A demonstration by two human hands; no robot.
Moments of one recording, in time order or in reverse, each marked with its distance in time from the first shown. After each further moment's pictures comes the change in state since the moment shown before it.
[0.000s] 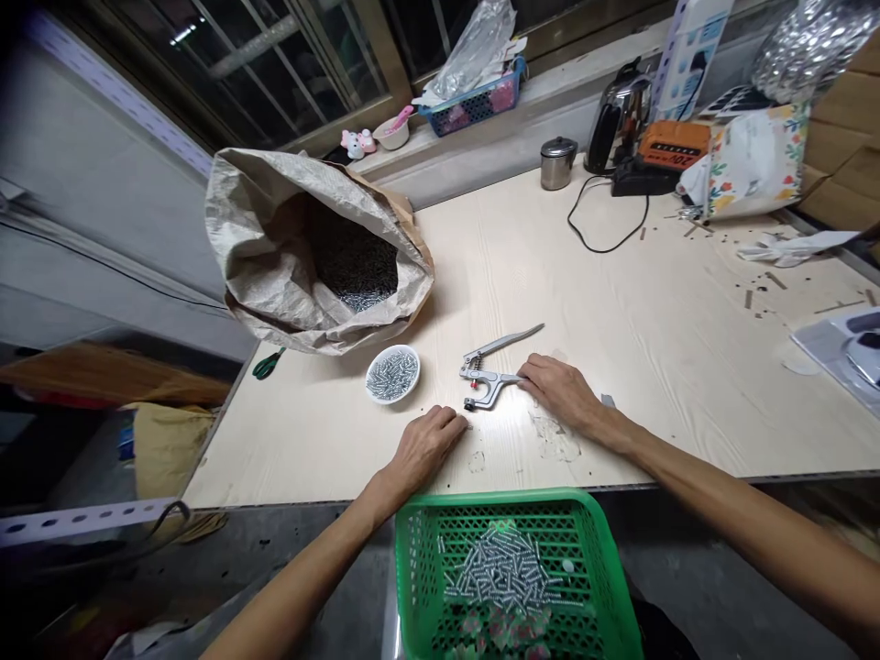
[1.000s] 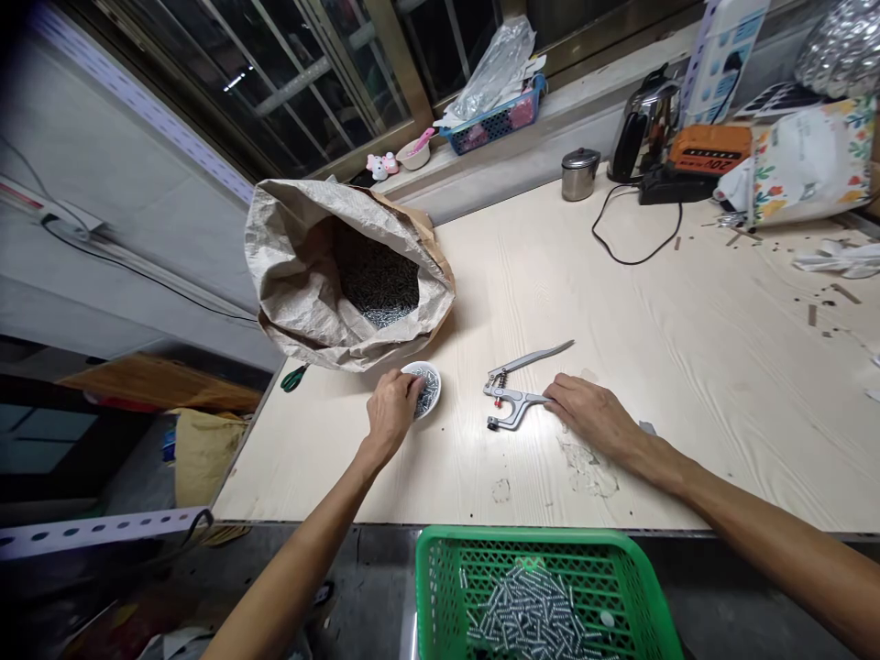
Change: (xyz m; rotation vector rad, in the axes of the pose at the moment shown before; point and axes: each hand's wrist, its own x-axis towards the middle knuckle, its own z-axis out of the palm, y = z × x) left_hand 0.024 -0.077 -0.036 -0.043 0.102 -0.790; right_hand 0.000 0.007 0.008 -0.040 -0.028 -0.024
